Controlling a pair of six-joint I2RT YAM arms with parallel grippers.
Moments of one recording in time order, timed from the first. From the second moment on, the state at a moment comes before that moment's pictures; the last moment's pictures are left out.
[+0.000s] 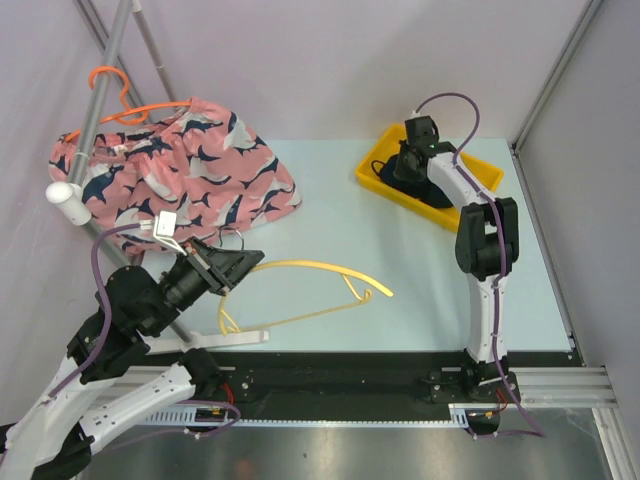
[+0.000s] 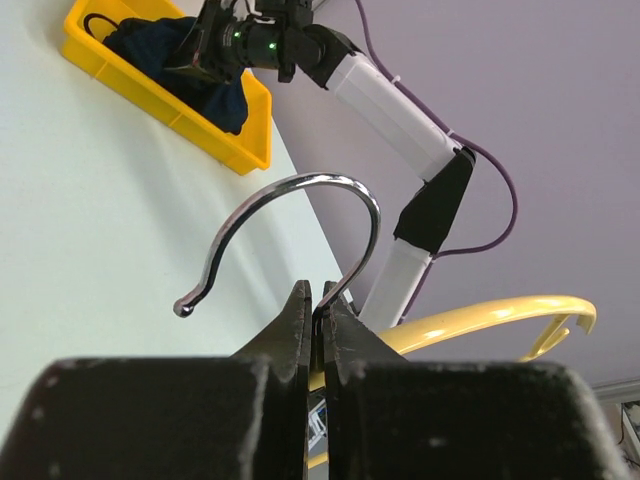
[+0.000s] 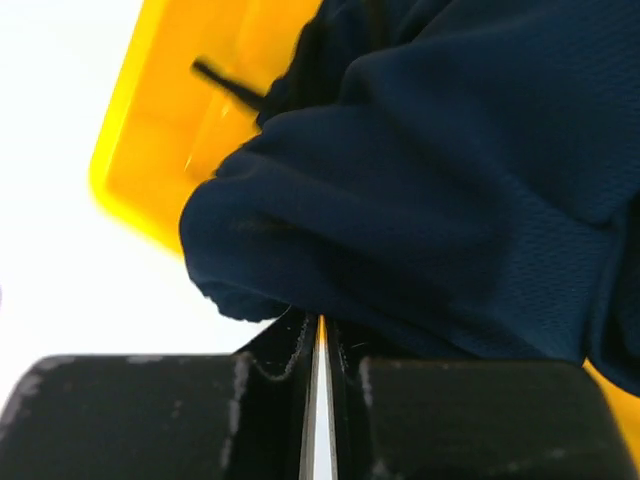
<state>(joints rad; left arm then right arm) -0.84 0.49 1.01 -0.54 -0.13 -0.90 0.25 2.20 1.93 -0.56 0.07 0.38</state>
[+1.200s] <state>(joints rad) -0.84 0.47 1.01 -0.59 -0.18 -0.85 0.51 1.34 1.29 -0.72 -0.09 0.46</state>
